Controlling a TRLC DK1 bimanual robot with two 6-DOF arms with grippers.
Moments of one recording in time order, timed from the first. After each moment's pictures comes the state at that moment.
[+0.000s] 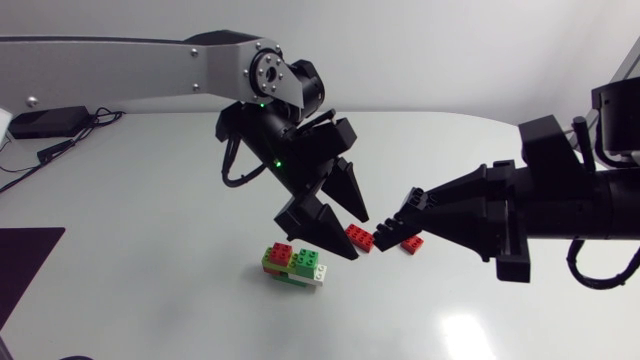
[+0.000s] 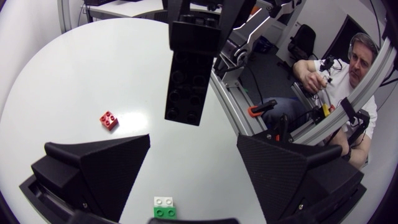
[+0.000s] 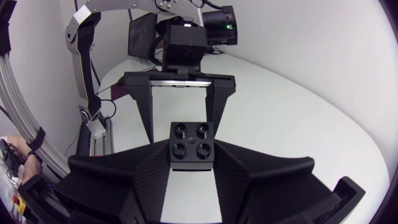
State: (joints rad) left arm -0.63 1.95 1.70 -1.21 0.87 1.16; right arm 0.22 0.89 0.77 -0.47 -0.80 -0.36
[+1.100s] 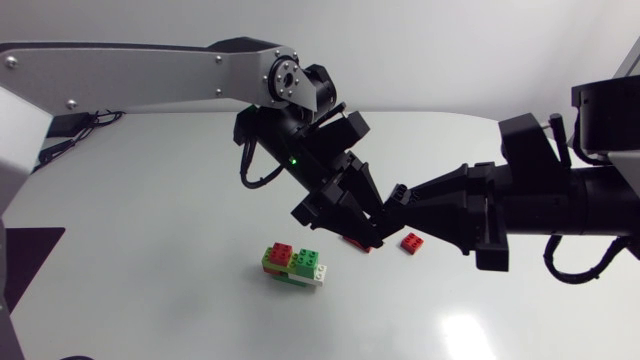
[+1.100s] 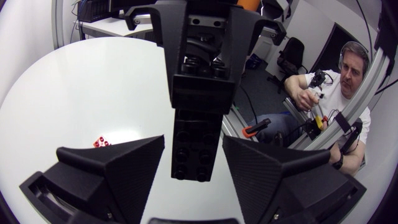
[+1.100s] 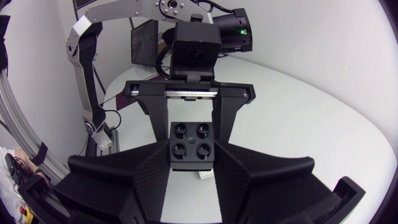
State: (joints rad) left arm -0.65 2.02 1.77 -1.20 1.01 1.16; right arm 0.28 0.94 0.75 -0.34 -0.81 -0.23
